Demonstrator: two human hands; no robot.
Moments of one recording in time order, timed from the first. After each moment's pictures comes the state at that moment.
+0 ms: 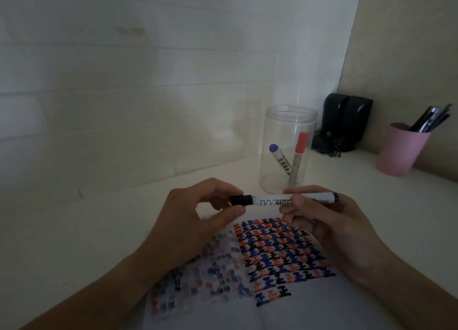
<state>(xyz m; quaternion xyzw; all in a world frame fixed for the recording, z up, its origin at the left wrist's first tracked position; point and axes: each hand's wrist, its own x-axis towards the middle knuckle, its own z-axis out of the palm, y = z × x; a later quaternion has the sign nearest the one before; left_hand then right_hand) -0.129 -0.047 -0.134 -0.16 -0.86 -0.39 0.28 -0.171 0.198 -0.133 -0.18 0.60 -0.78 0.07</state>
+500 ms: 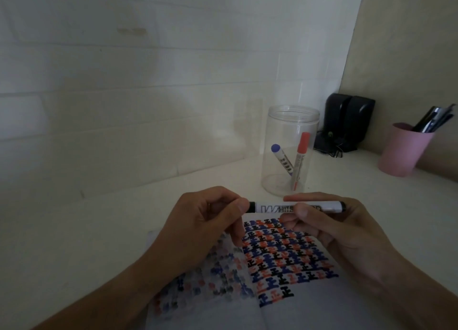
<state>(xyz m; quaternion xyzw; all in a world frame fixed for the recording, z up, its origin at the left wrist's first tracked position) -0.121 -0.033 -0.130 -0.15 -0.81 -0.54 0.18 -0.162 0.200 -0.131 -0.21 0.61 -0.76 0.06</state>
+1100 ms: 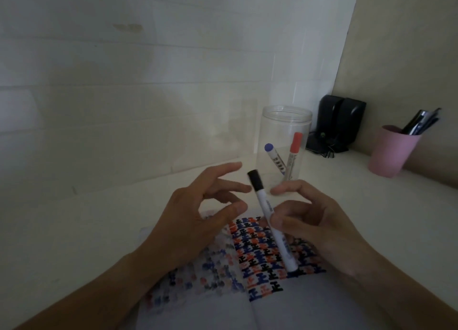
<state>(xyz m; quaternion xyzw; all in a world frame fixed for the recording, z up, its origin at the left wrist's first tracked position) -0.126 -0.020 -0.123 -0.22 -0.81 -0.47 0.26 -0.150 0.210 -0.101 -0.25 0.70 -0.66 0.05</state>
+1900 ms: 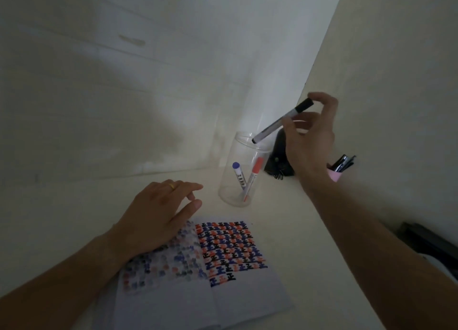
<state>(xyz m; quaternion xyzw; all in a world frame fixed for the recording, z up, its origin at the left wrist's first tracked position) -0.138 -0.063 -0.143 -0.17 -0.92 -0.20 0.30 -0.209 0.180 0.007 -0.12 0.75 -0.48 -0.44</state>
